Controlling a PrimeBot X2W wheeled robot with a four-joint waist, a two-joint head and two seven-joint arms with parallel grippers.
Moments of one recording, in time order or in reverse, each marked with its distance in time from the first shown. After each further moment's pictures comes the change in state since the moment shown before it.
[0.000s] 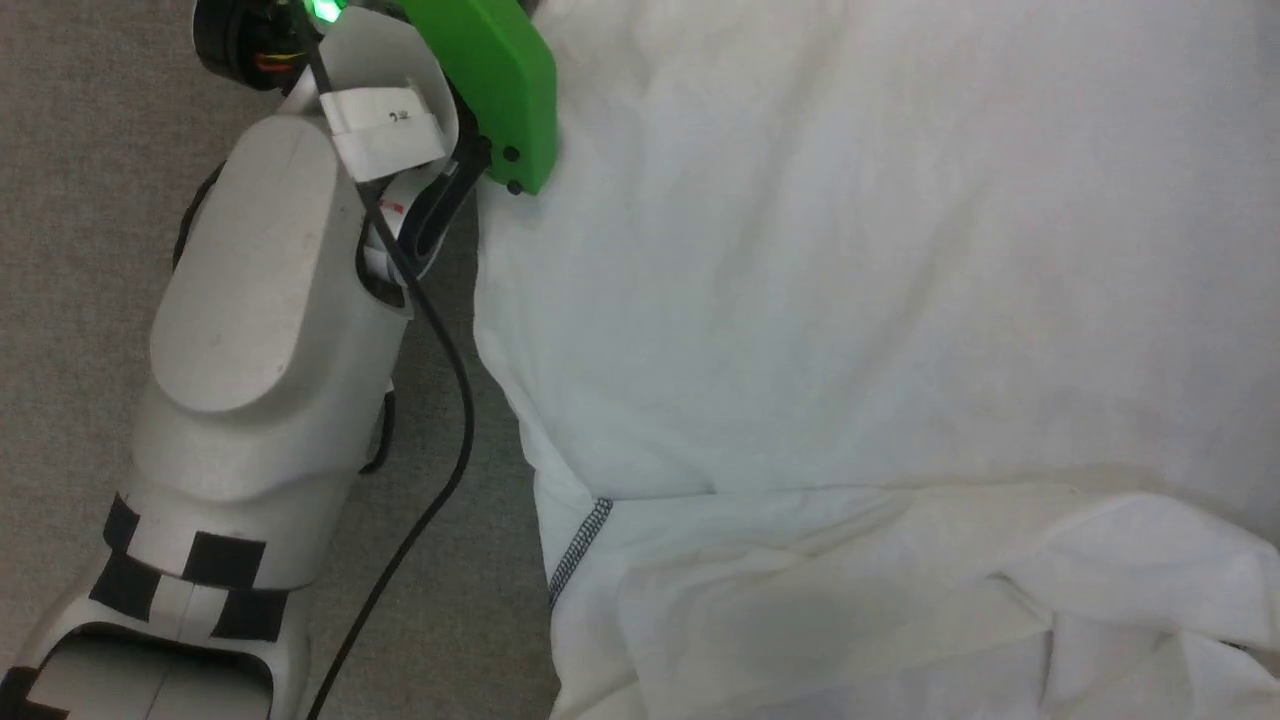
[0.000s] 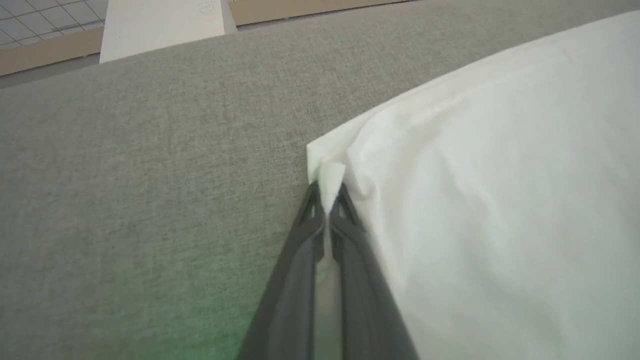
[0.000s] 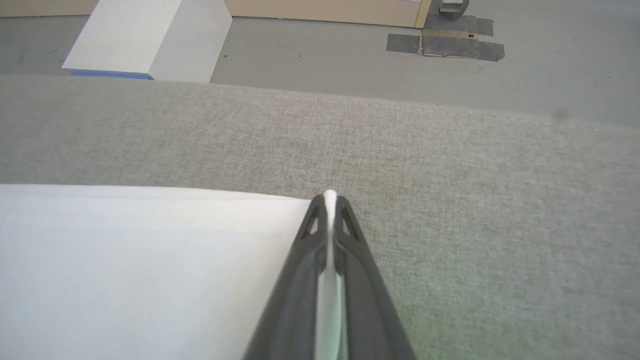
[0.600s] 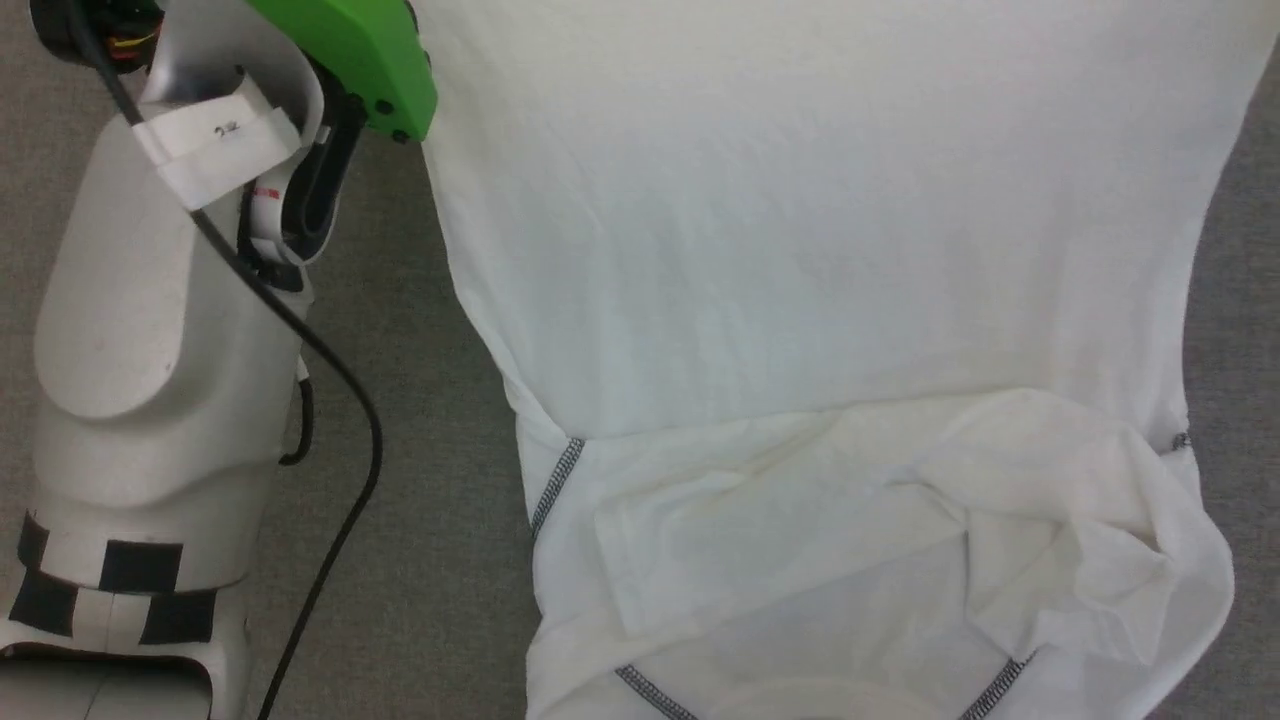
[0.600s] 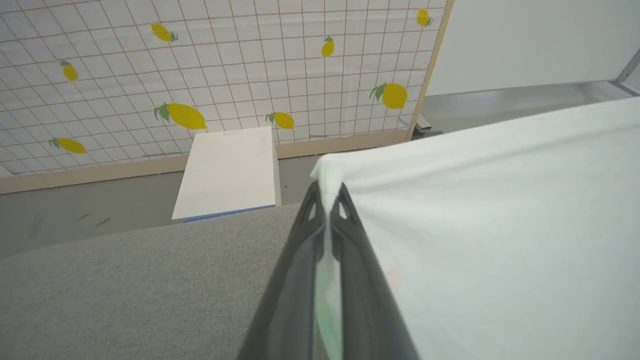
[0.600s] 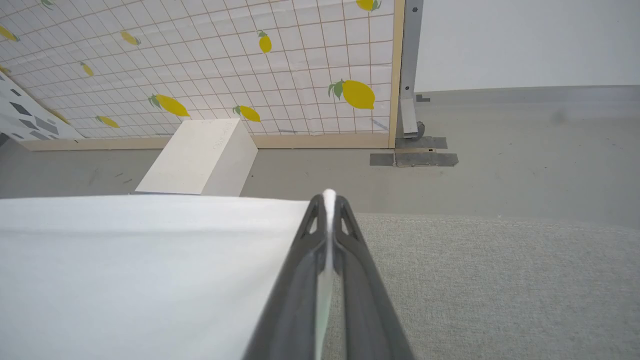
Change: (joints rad) left arm 0.013 0.071 0.096 -0.035 -0.008 0.039 -0.163; right arm 0.042 0.001 -0.021 0.023 0.145 0.000 -0.221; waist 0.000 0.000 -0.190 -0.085
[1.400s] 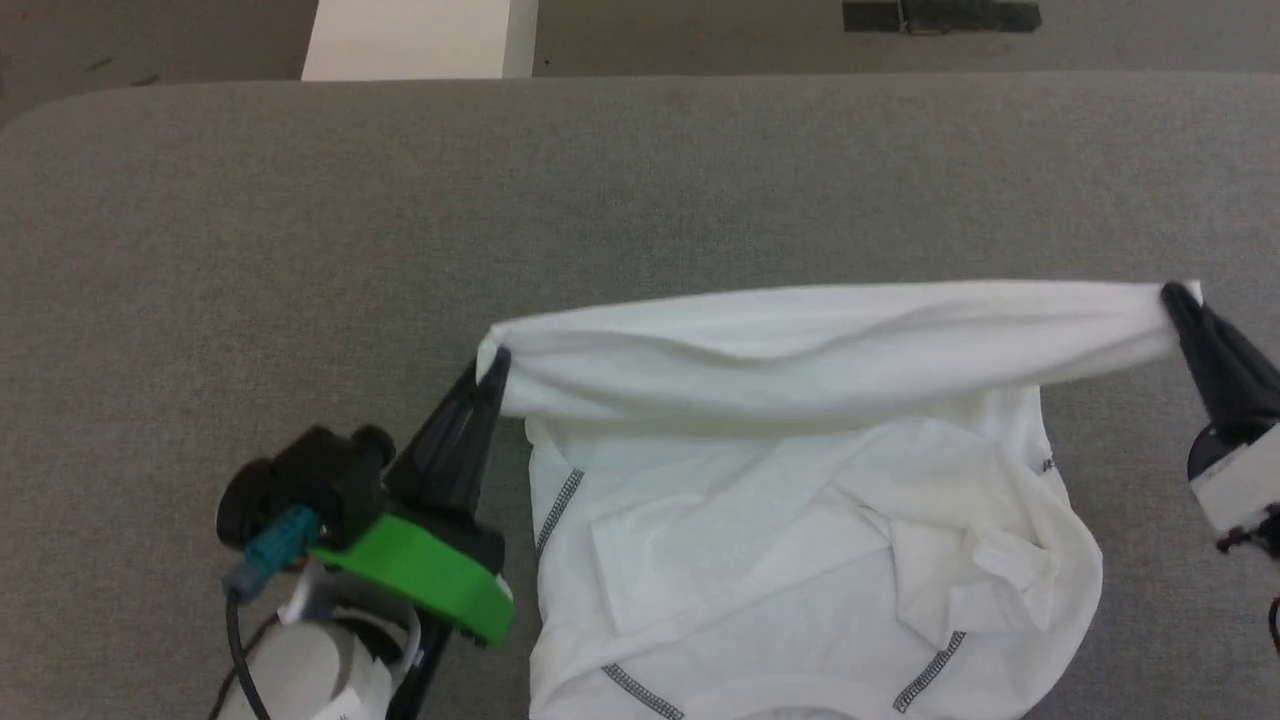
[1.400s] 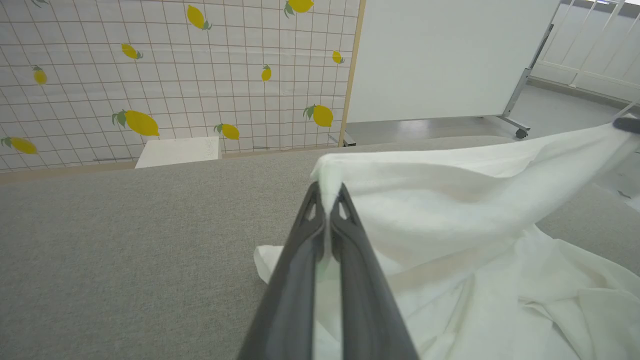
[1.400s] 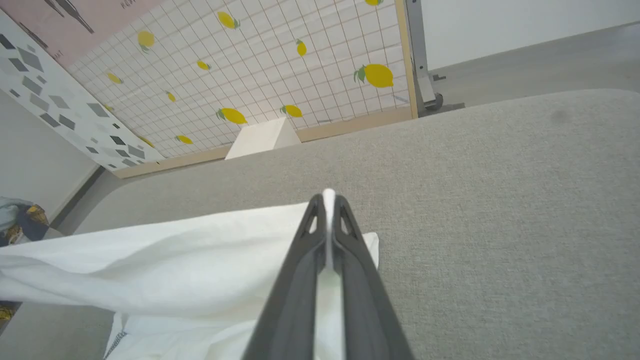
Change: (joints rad) left arm 0.781 0.057 -0.090 -0.393 -0.008 -0.013 -0.307; right arm 0.842 0.061 -0.044 -0.452 0.284 0.000 -0.128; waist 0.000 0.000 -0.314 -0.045
